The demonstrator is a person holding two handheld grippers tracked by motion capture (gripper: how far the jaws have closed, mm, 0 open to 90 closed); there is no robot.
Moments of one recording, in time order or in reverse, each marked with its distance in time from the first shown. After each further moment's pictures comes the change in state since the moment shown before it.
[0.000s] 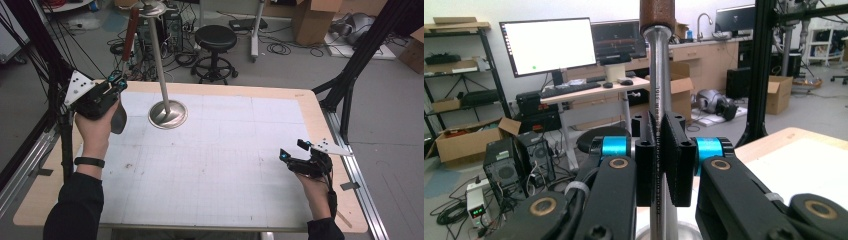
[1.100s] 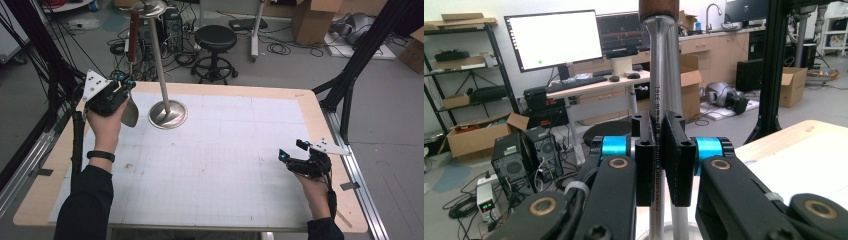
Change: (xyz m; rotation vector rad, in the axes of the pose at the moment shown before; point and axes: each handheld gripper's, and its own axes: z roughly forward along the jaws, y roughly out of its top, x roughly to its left) left arm -0.004 -0.014 0.027 0.029 0.030 0.020; right arm 0.000 -0.001 0.002 0.009 0.011 -0.003
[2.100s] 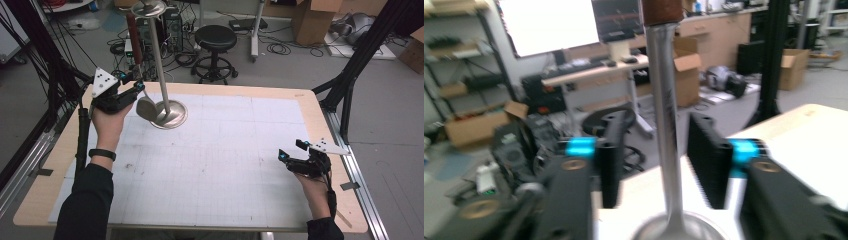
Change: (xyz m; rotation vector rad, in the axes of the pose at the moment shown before) left arm -0.008 0.004 0.008 0.075 -0.024 0.001; right arm 0.000 0.000 0.001 0.003 0.004 -0.002
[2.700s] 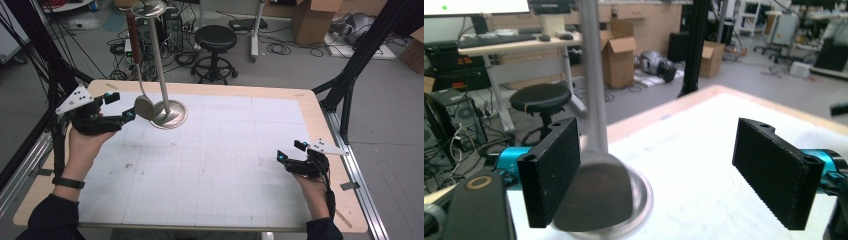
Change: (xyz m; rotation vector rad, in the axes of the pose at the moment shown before) left arm 0.003 -0.012 -0.072 0.067 -0.256 -0.083; right arm 0.004 -0.001 0.002 0.016 0.007 -0.007
